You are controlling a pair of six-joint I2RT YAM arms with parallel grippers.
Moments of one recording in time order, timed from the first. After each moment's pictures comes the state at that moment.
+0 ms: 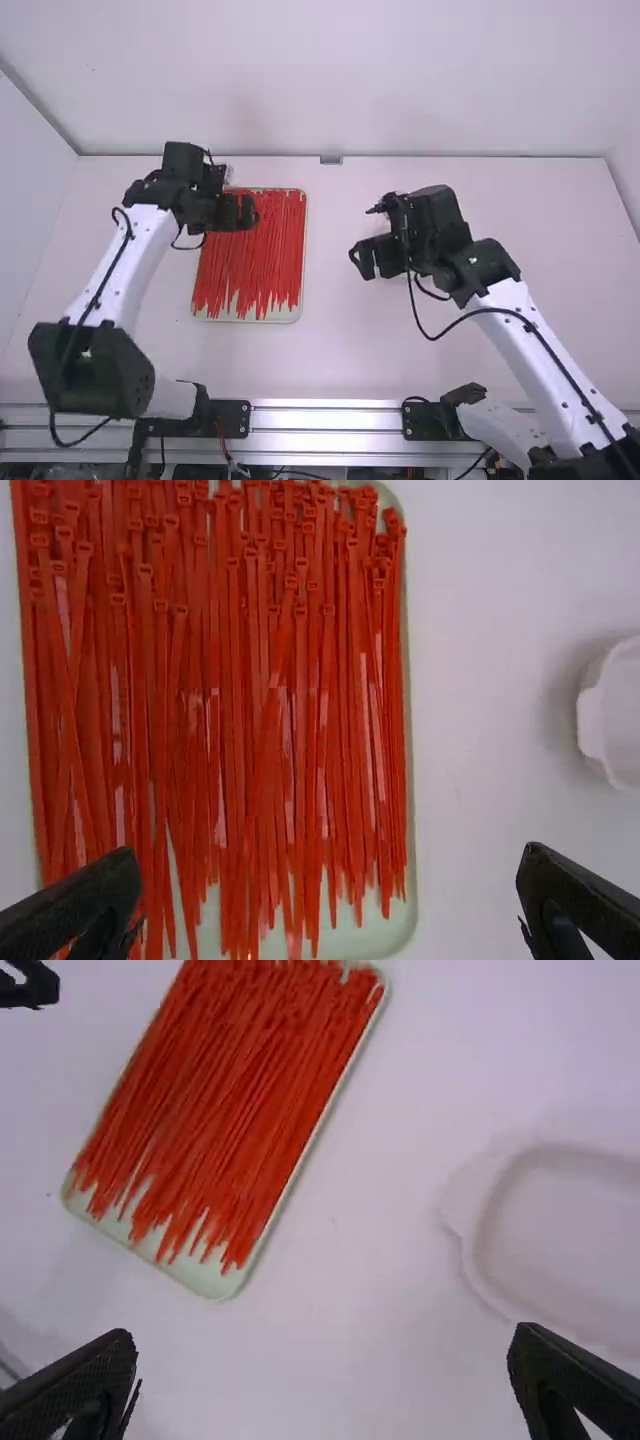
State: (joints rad) left arm 0.00 1.53 1.36 -0.92 0.27 -0.12; right arm 0.42 1.18 1.13 -0.82 -0.27 0.10
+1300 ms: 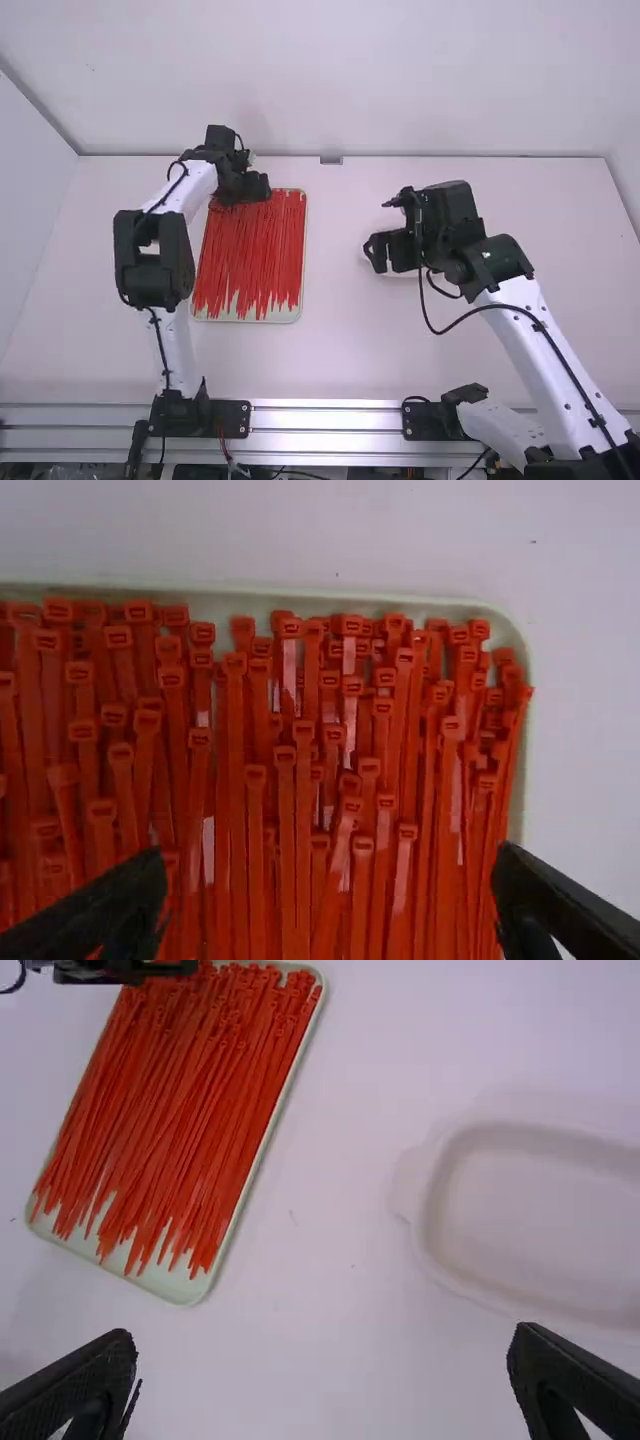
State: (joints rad) left arm -0.01 2.14 1.72 -0.73 0.25 -0.13; right arm 0.35 1.18 1.16 -0.89 -0.25 0.10
